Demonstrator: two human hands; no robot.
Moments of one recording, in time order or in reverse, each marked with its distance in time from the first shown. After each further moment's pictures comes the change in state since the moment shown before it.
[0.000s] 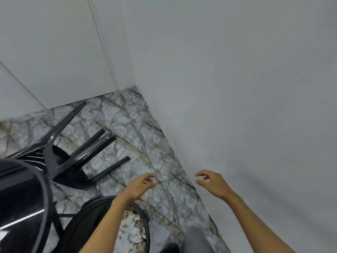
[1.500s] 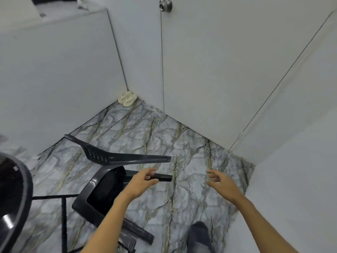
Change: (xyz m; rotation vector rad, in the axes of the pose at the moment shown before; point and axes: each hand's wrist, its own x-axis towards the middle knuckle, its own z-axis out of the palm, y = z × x) left_hand 0.331 0.036 -0.543 -0.652 0.989 -0.325; right_hand 0.794 -0.554 0.053 -0.351 -0.713 -0.543
